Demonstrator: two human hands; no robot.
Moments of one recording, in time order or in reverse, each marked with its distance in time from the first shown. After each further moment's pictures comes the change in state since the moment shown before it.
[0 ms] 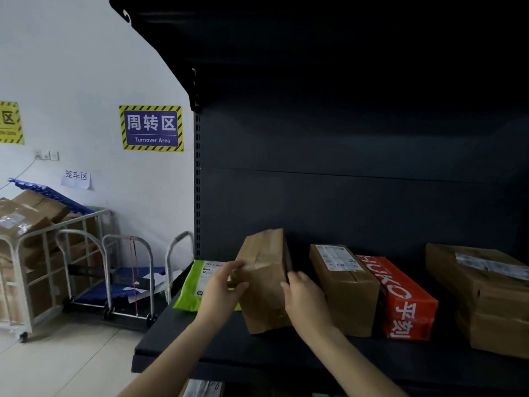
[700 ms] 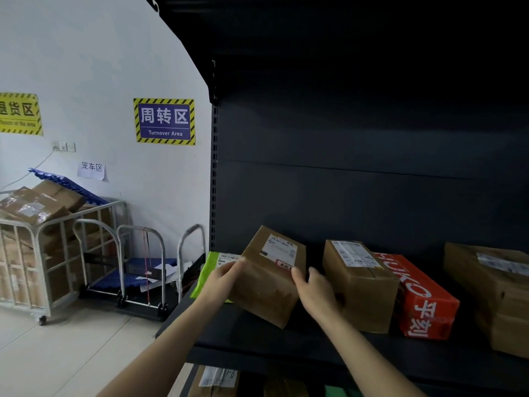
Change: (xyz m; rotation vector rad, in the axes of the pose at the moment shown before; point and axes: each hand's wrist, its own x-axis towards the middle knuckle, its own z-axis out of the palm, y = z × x) left_hand 0.005 -0.011 -0.028 -0.265 -0.099 -0.375; right_hand 0.011 -0.006 0.012 0.331 -0.187 0.445
